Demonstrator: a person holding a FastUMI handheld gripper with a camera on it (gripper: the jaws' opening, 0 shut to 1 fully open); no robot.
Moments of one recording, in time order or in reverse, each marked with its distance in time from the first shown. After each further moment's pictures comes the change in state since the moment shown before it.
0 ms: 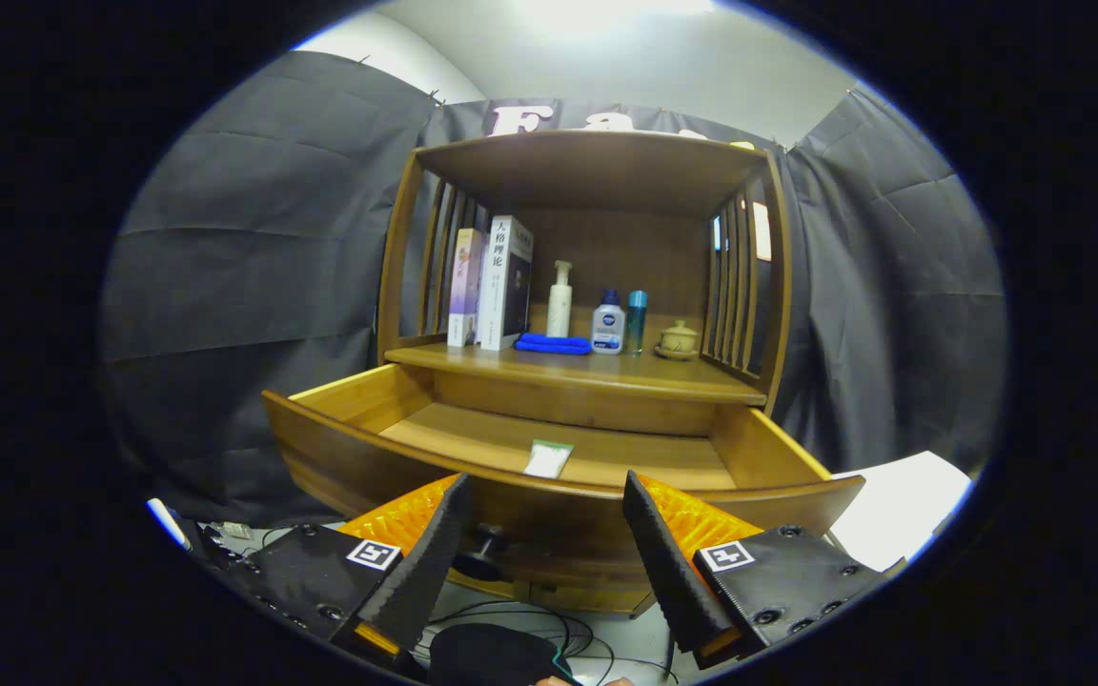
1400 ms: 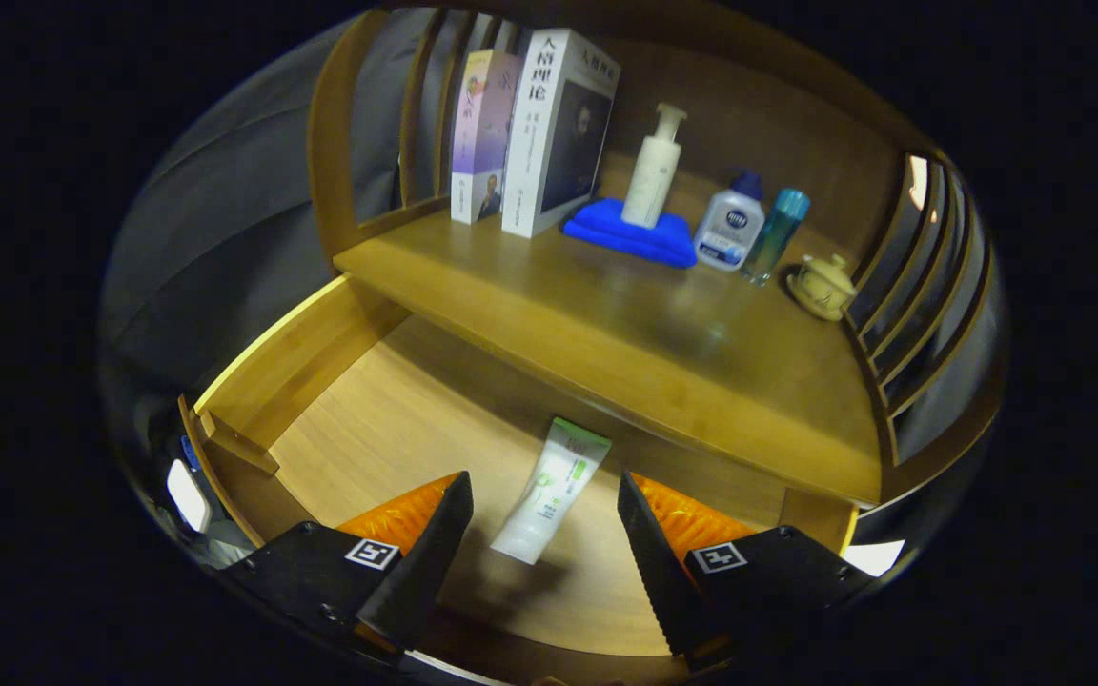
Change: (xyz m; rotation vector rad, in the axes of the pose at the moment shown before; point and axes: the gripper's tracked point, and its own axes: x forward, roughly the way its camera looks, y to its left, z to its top) arm 0.178 0.018 0.000 -0.170 0.719 0.253
